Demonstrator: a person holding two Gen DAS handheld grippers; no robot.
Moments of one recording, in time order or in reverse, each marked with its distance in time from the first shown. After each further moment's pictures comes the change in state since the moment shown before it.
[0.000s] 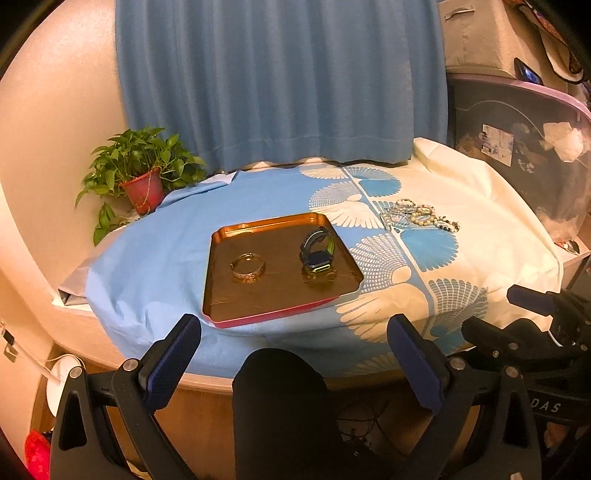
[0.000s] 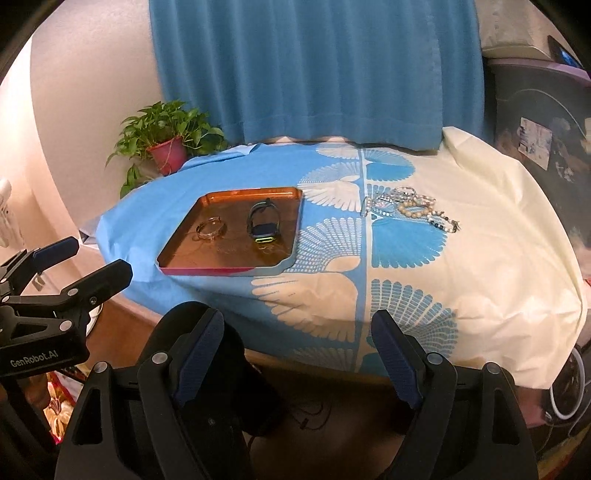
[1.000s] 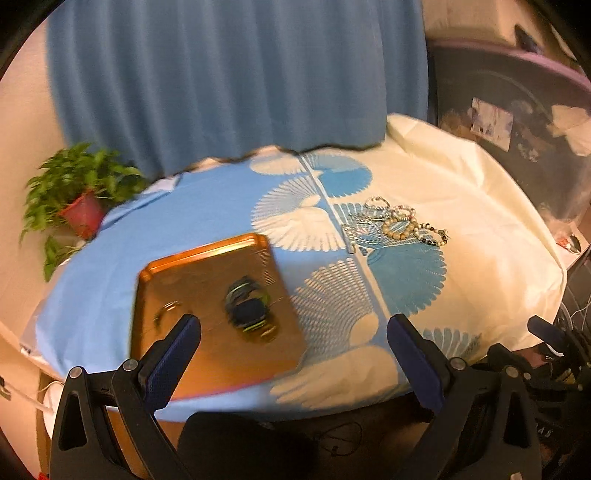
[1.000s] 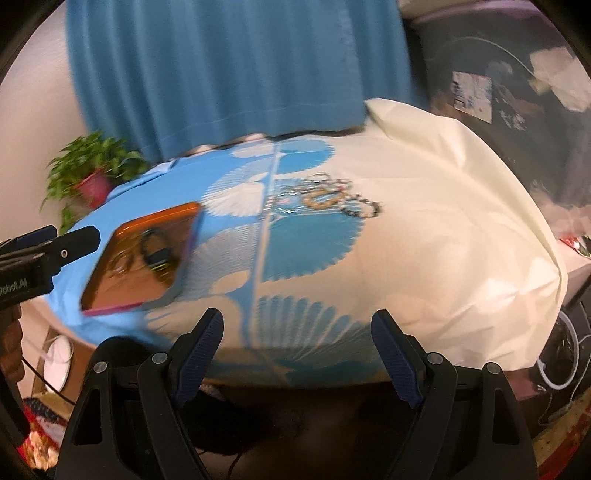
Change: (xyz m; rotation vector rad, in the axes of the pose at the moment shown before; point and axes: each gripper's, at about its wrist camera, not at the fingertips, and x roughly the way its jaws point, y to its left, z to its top) left arm 0.121 -0.090 0.100 0.082 0.123 -0.092; right arm 0.045 -0.126 0.018 0.195 0.021 -0.163
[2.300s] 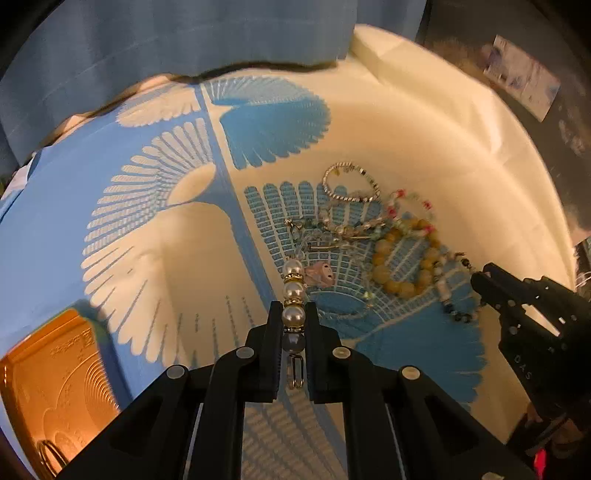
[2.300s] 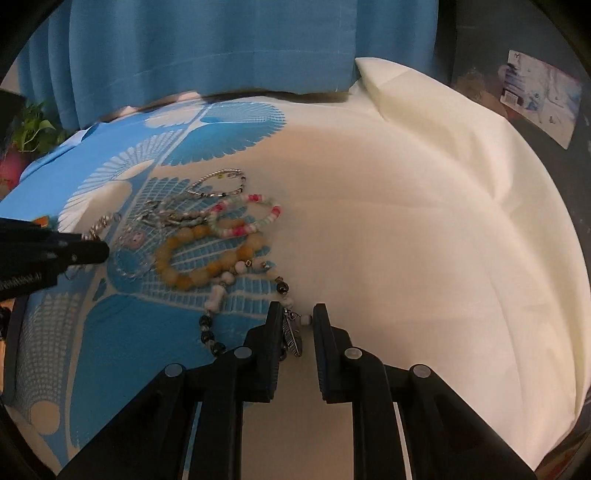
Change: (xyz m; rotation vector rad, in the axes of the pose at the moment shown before) left arm 0.249 -0.050 0.096 0.065 0.288 -0.277; right arm 0.231 -0.083 0.120 -0.128 0.134 -0.152
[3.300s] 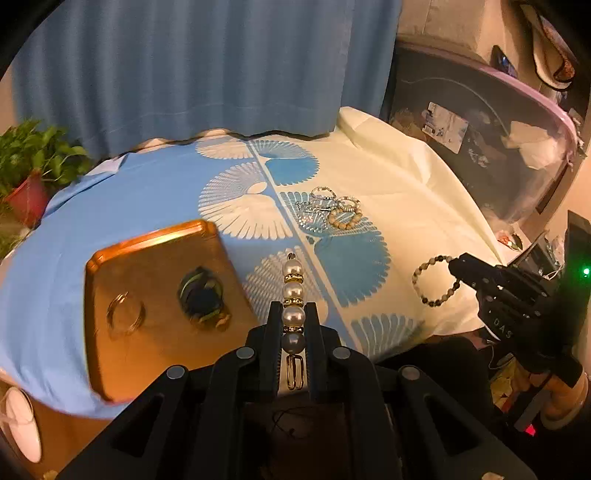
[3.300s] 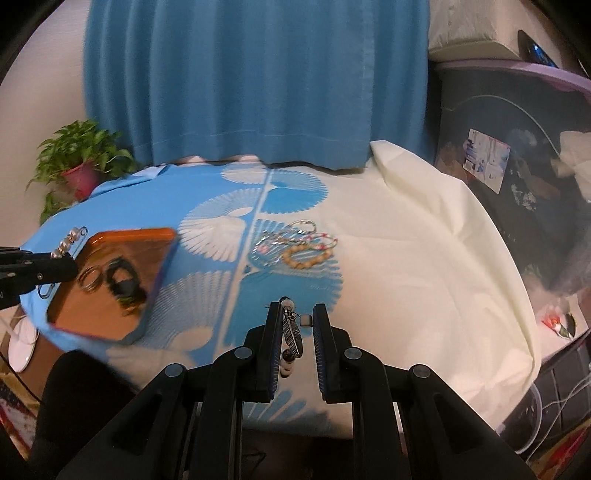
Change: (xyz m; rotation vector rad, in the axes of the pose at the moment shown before) left arm -0.239 -0.001 -0.180 -0.063 -0.230 0.009; right arm -0.222 0.063 -0.081 -0.038 -0.214 0.062
